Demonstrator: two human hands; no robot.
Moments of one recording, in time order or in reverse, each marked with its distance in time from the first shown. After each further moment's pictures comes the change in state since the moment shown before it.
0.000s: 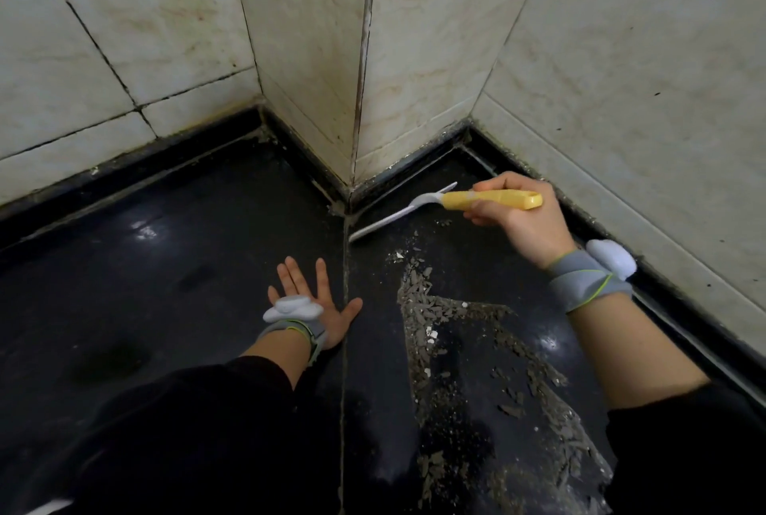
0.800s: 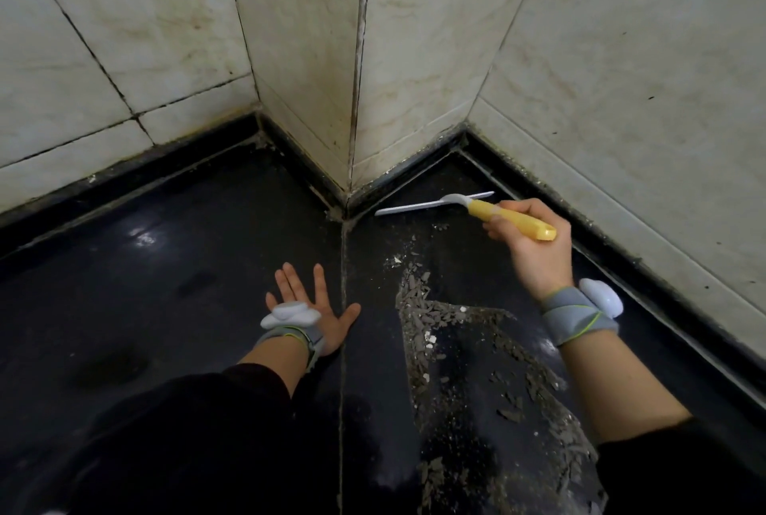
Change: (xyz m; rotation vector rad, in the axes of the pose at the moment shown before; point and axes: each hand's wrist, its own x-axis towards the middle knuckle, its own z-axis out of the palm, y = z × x) left_hand -0.003 0.001 -0.003 0.014 -0.002 0.000; right_hand -0.018 0.035 -0.004 0.057 0.321 0.032
